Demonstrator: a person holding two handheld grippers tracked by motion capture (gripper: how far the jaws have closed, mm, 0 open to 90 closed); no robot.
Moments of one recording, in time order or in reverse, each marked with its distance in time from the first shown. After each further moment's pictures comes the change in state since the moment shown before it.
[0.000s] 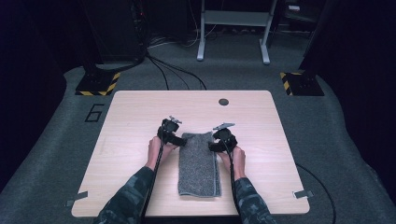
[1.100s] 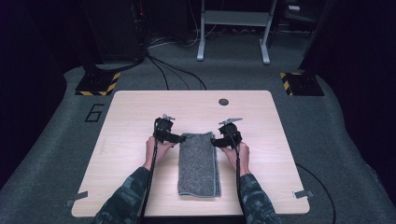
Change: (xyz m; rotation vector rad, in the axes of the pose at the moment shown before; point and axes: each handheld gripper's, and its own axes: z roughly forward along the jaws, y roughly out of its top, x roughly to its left) left arm 0.011 -0.002 -0.016 -0.112 -0.156 -0.136; right arm -0.023 0.011 -0.009 -0.024 0.089 0.060
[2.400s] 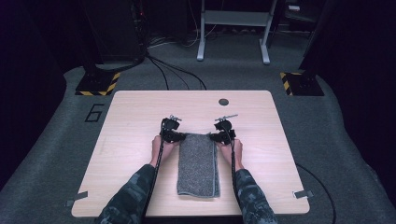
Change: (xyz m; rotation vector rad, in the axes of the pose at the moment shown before) left arm -0.005 0.004 0.020 0.022 -0.047 0.013; right arm -0.007 0.009 0.037 0.047 0.102 0.079
